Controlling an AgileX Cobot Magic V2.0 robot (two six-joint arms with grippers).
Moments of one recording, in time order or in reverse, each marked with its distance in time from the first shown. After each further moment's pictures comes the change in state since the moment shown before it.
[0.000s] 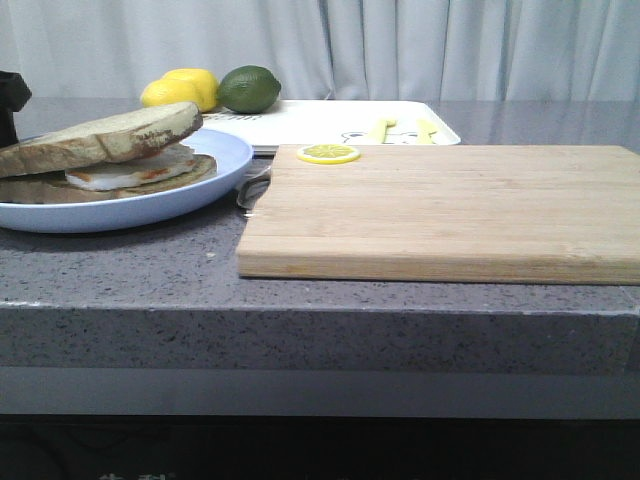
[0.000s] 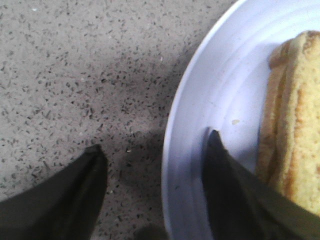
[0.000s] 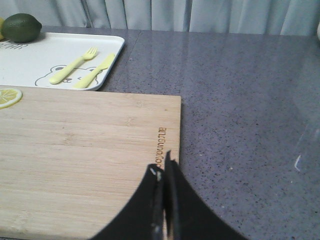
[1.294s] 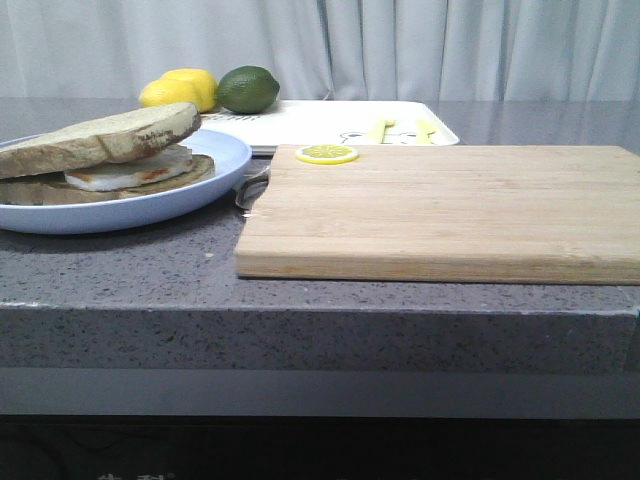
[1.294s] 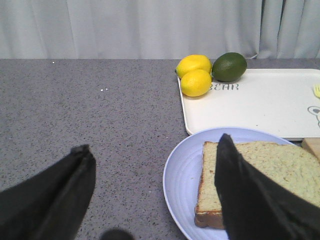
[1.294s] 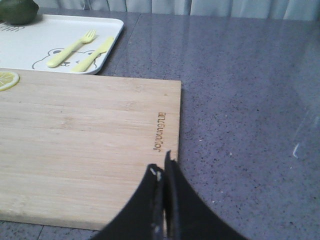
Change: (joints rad) left arm 0.000 -0.984 0.583 -0.040 -0.438 0.000; right arm 0.000 0.000 -0.002 -0.008 0.042 0.002
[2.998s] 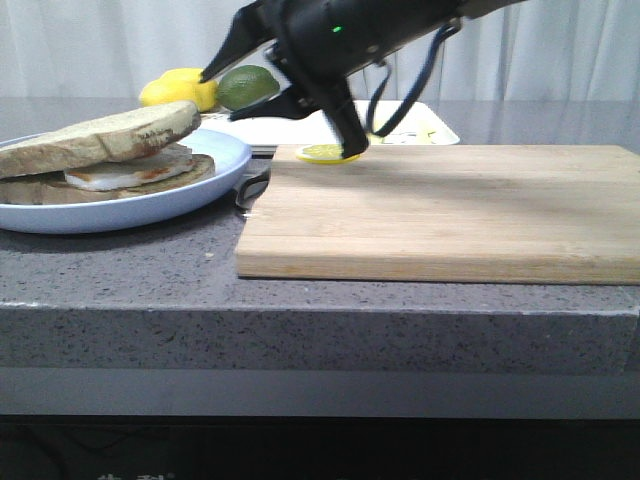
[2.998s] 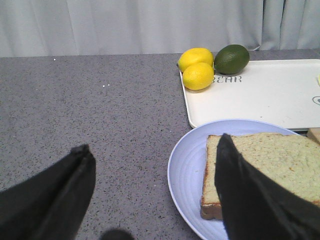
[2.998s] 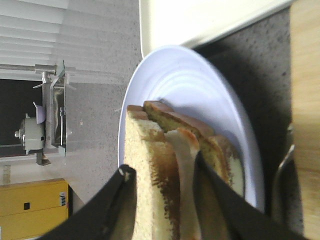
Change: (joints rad) left arm 0.000 -0.002 0.002 0.039 0.020 0.000; right arm 0.478 1.483 -0.942 1.417 0.104 -0.319
